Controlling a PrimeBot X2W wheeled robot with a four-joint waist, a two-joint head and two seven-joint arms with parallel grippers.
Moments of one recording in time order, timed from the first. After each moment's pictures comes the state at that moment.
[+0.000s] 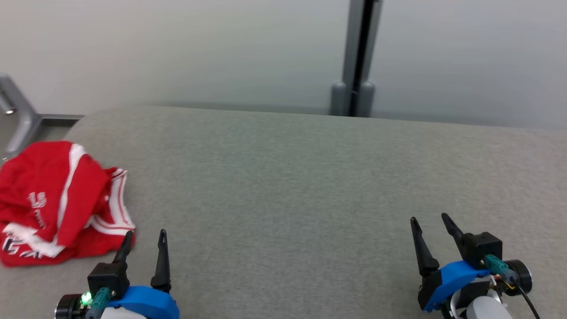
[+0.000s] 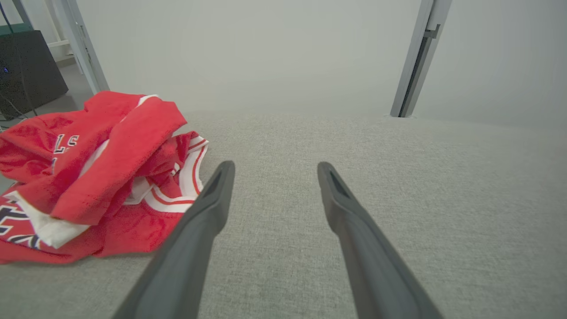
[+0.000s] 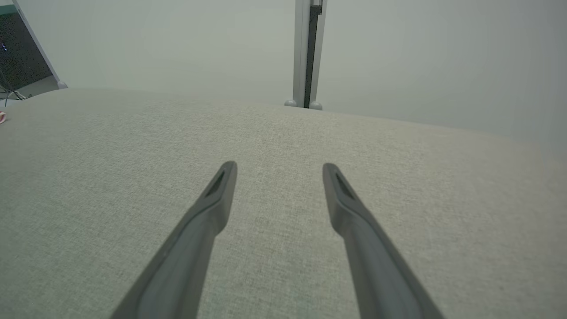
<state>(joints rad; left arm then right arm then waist) -0.11 0.07 0.03 0.50 -0.07 -0.12 -0.26 -0.24 -0.05 -0.02 0.60 0.01 0.13 -0.26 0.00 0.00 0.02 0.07</state>
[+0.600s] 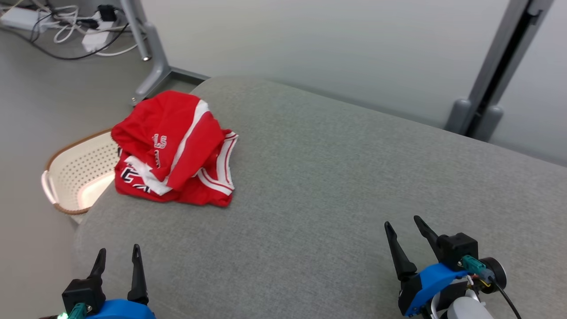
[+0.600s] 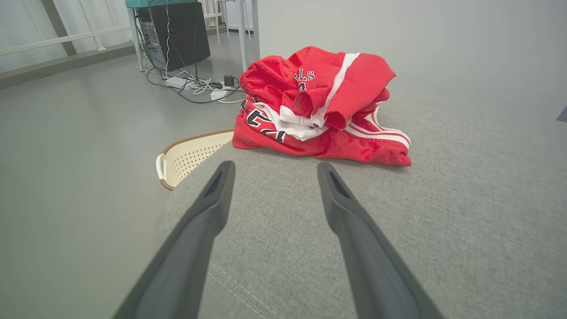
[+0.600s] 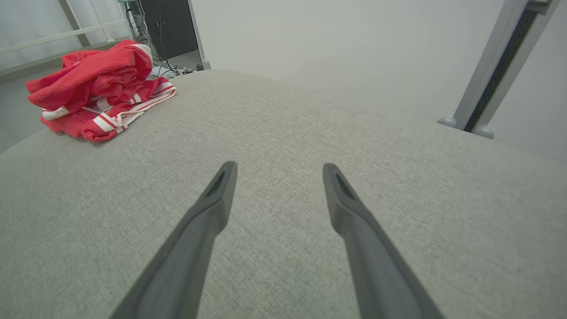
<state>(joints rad) -0.07 0.09 0.12 0.51 -0.07 -0.12 -0.26 -0.25 -0.05 0.11 0.62 0.08 0.13 -0.26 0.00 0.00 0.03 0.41</state>
